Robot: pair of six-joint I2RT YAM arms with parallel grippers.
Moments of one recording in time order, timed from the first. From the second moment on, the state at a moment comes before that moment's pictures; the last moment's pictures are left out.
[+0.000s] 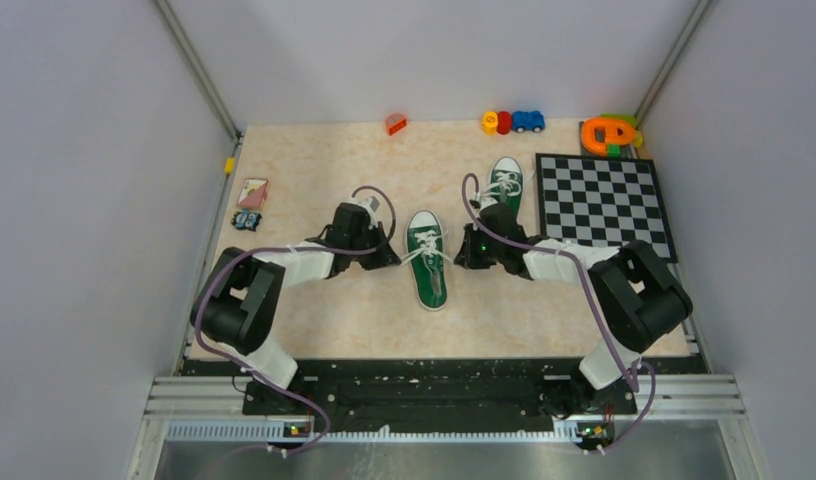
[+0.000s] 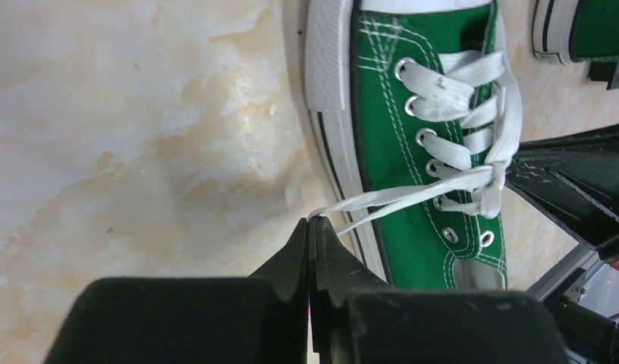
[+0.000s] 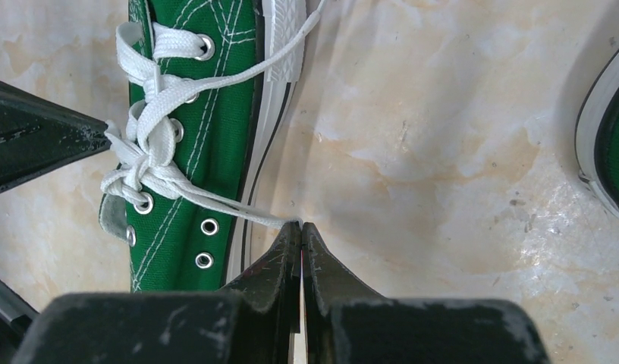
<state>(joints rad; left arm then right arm) -0.40 1.64 0.76 0.09 0.32 -0.62 0.57 1.63 0.80 0.07 -0.14 0.49</state>
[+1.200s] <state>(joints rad) -0.43 1.53 0.82 -0.08 0.25 -0.50 0.65 1.49 0.74 -0.01 -0.15 0.48</state>
